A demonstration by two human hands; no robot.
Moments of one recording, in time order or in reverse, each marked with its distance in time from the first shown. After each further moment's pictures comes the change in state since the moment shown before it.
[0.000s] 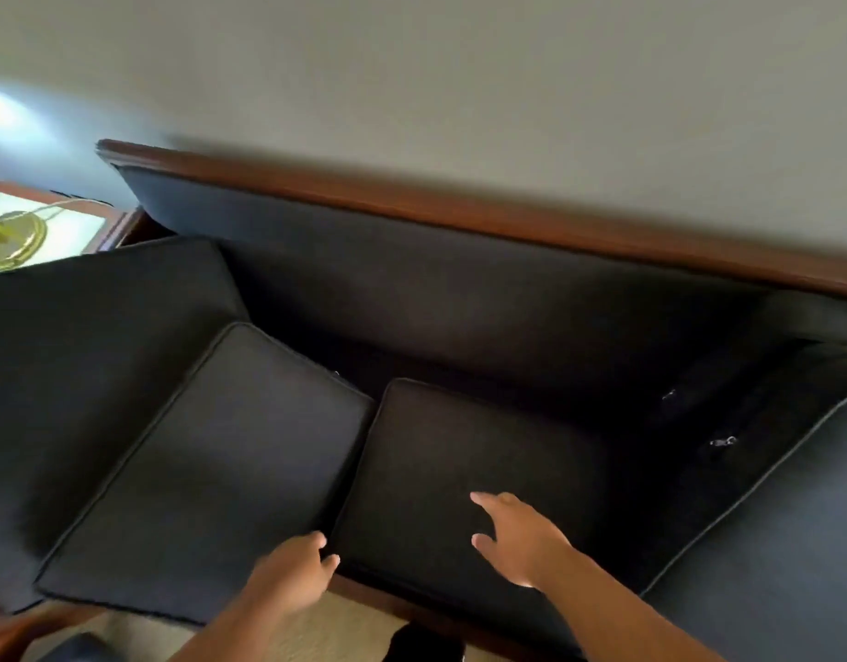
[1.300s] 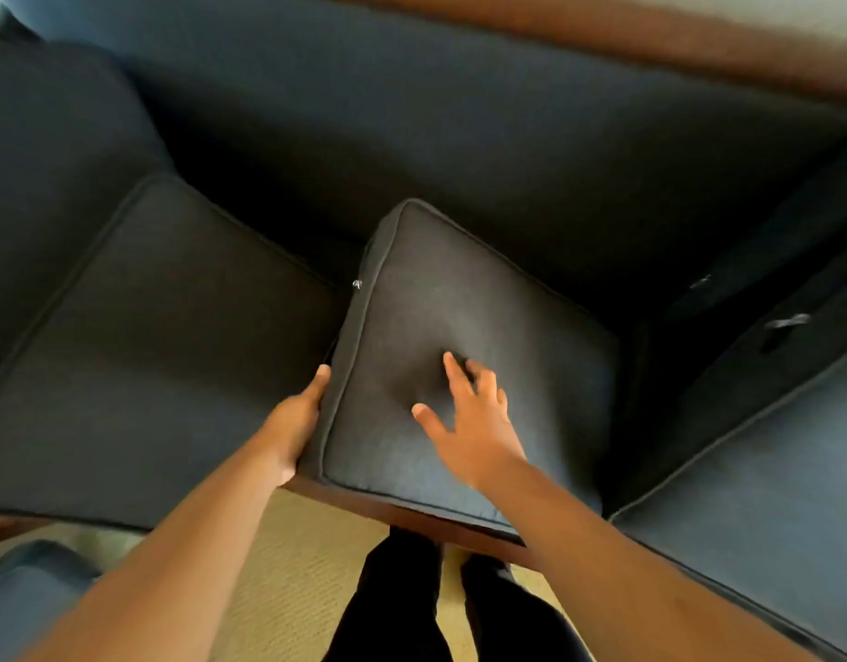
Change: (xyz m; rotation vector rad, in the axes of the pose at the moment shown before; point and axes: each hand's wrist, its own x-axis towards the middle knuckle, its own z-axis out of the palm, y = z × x) left_hand 0.036 0.048 0.002 -1.335 -0.155 0.017; right_hand 0.029 -0.021 0.048 0.283 0.349 -0.041
